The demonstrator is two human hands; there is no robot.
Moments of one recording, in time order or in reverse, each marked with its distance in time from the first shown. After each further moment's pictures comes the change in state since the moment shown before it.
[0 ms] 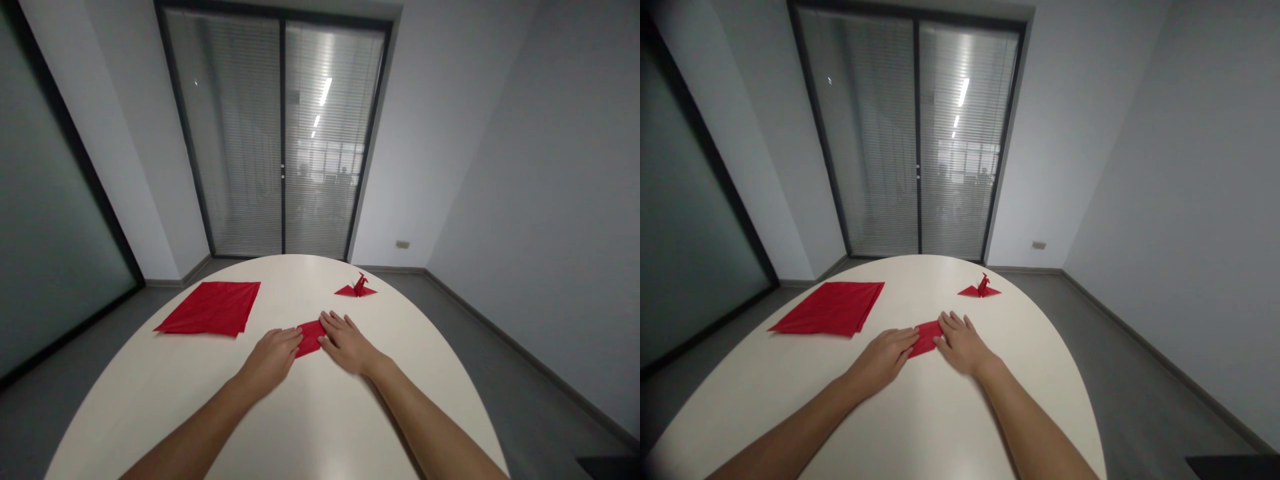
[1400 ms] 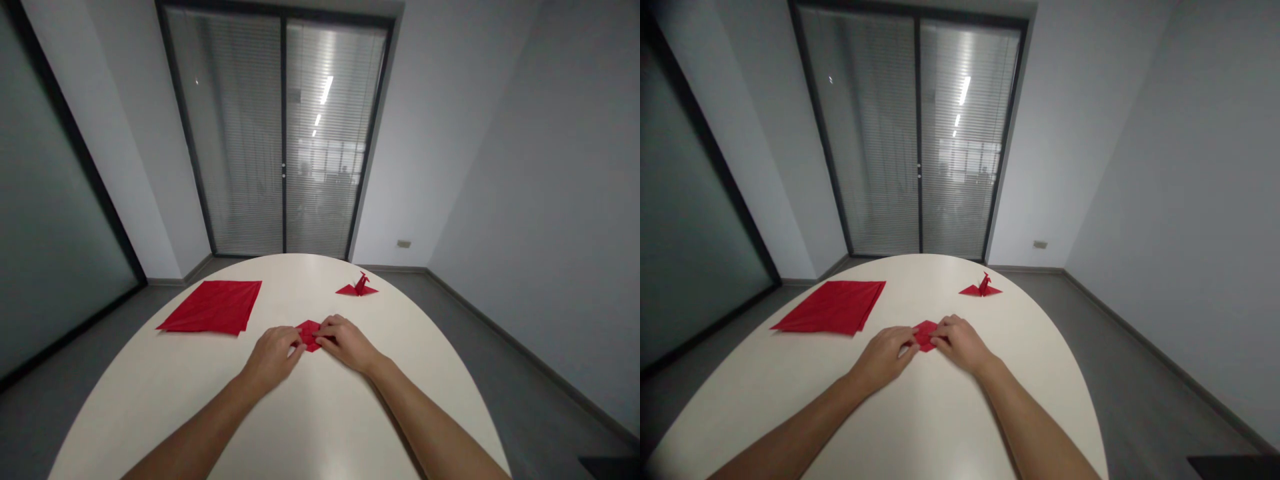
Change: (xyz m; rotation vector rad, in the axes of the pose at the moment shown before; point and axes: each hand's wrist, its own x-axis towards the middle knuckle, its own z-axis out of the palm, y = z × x) left_hand 0.002 0.015 -0.008 0.004 0.040 -0.147; right_hand 0.006 -0.008 -0.005 0.062 0.157 -0.221
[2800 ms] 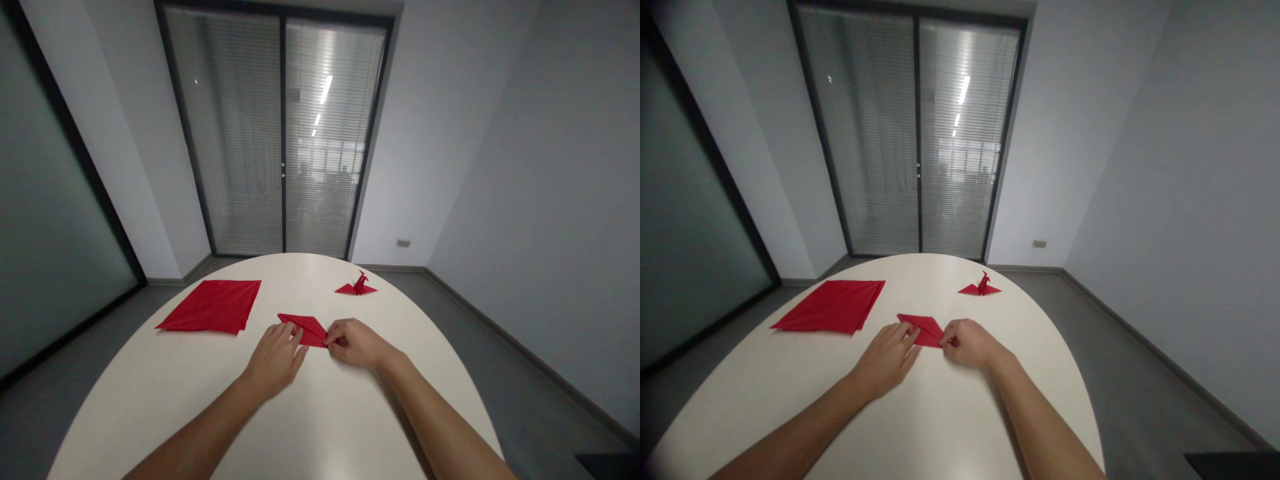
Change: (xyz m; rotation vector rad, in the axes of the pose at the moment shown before) left_hand -0.004 0.015 -0.003 0.282 -0.066 0.089; right_hand -0.010 0.003 -0.023 0.095 -0.147 0.007
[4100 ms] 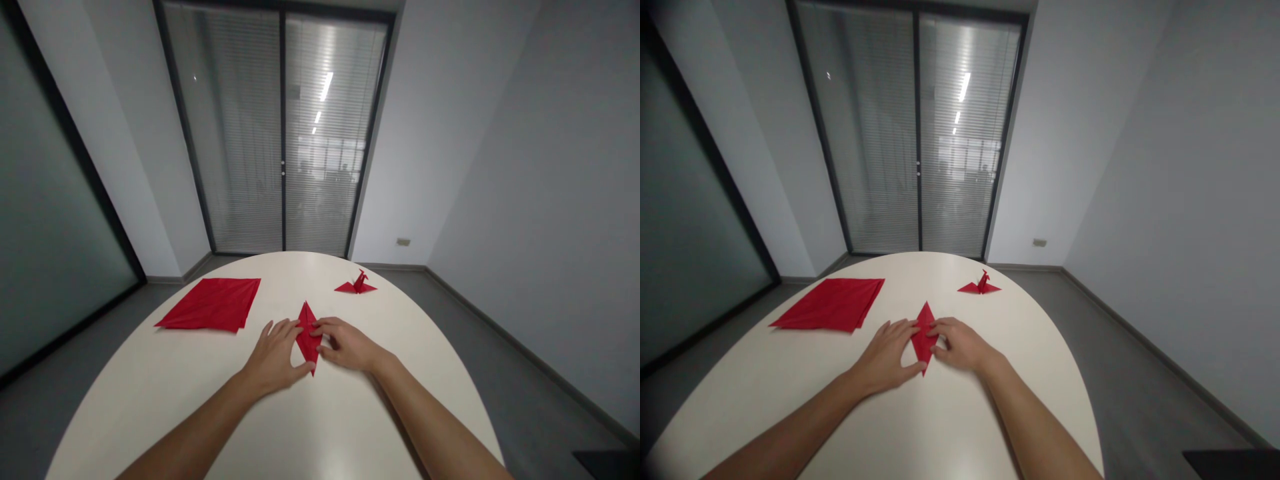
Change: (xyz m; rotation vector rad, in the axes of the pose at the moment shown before) left_hand -0.003 -0.007 0.010 -0.204 -0.049 -0.092; right_hand 0.003 -0.001 0.017 0.026 0.069 -0.001
